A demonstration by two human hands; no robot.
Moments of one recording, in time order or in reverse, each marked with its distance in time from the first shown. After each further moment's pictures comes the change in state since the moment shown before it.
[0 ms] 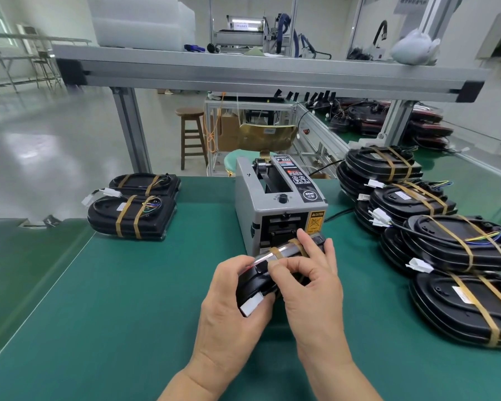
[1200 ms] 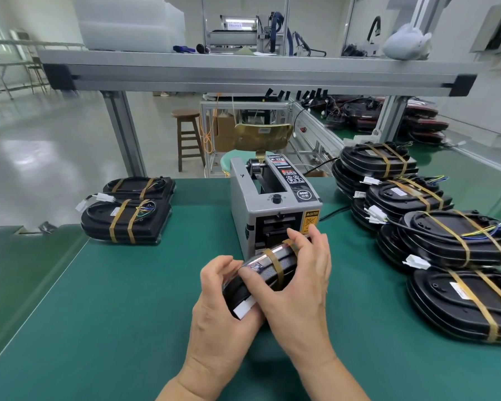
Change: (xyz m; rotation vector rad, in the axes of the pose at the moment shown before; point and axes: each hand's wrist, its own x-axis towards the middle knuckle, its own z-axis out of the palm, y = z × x) left_hand 0.002 0.006 -0.004 0.026 0.010 -0.071; right_hand 0.003 0.014 0.008 -0.288 0.039 -0.218
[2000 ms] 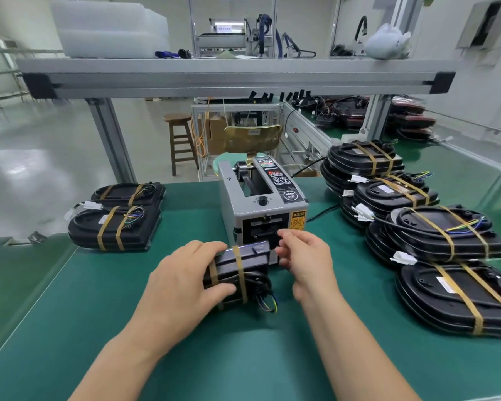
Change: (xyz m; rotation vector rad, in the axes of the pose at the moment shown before) left_hand 0.061 0.019 -0.044 0.662 -0.400 0.104; right_hand 0.073 0.016 -0.007 0.624 0.034 0.654
